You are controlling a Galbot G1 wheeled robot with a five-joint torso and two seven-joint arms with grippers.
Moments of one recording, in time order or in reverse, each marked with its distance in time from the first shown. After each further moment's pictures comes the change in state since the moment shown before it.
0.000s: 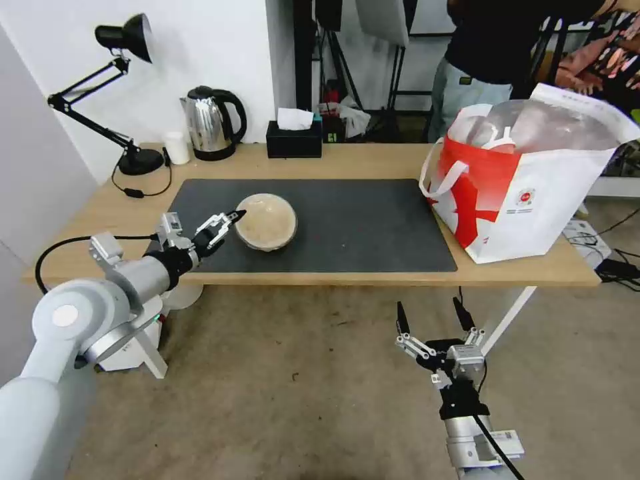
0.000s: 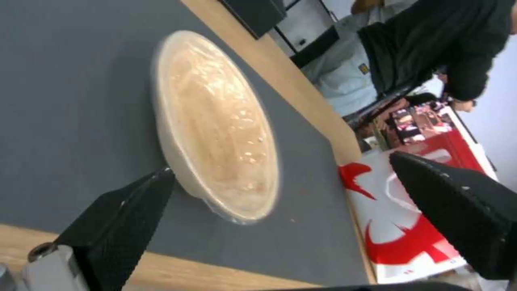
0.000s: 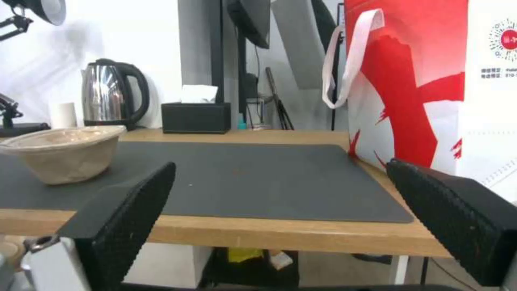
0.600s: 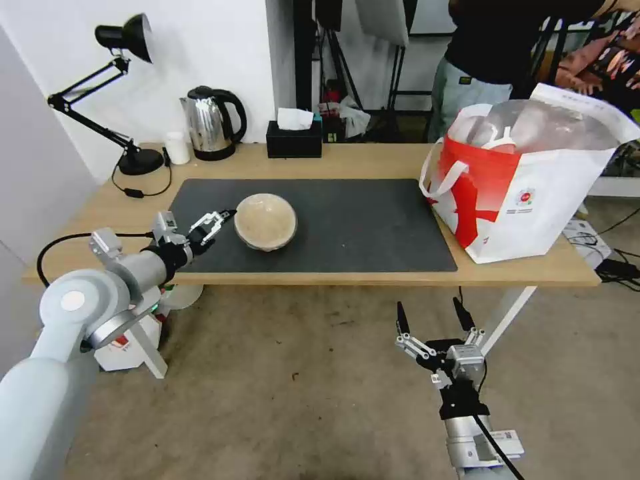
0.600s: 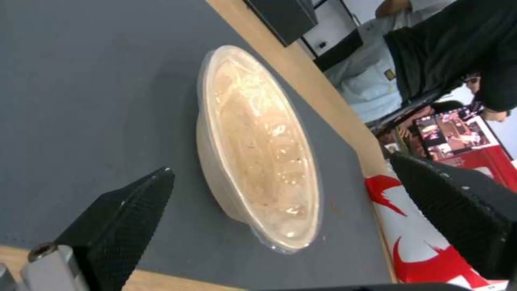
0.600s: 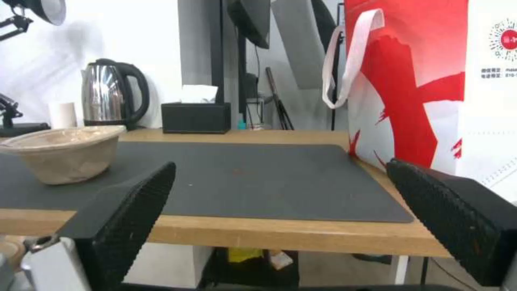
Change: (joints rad) left arm -0.054 0.017 0.027 0.094 0.016 -0.002 -0.005; right arm 0.000 0.000 0.000 0.000 0.000 0.000 0.000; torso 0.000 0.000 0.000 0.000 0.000
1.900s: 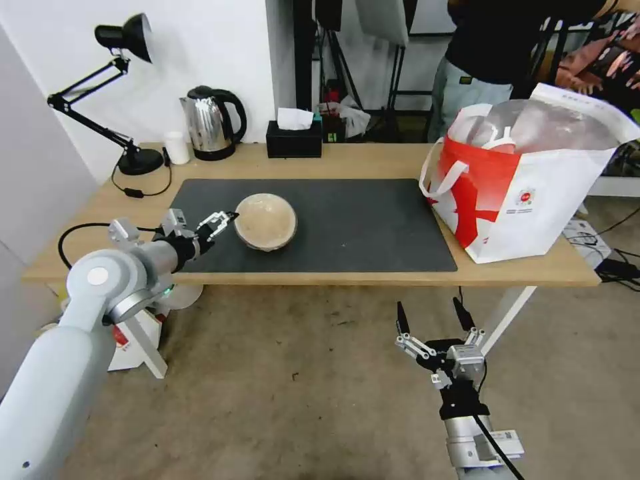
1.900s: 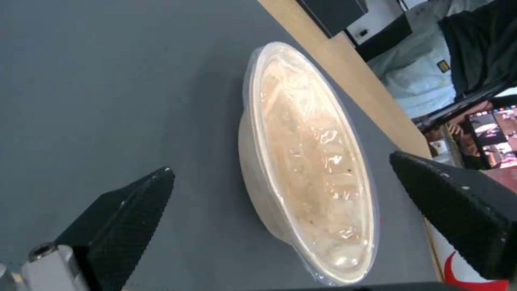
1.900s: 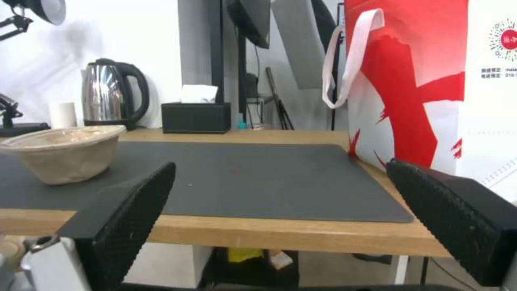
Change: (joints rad) left arm -0.119 0.012 0.096 0.089 0.003 0.000 -0.127; right arm 0.000 0.000 0.000 0.000 0.000 0.000 0.000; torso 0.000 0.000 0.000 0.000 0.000
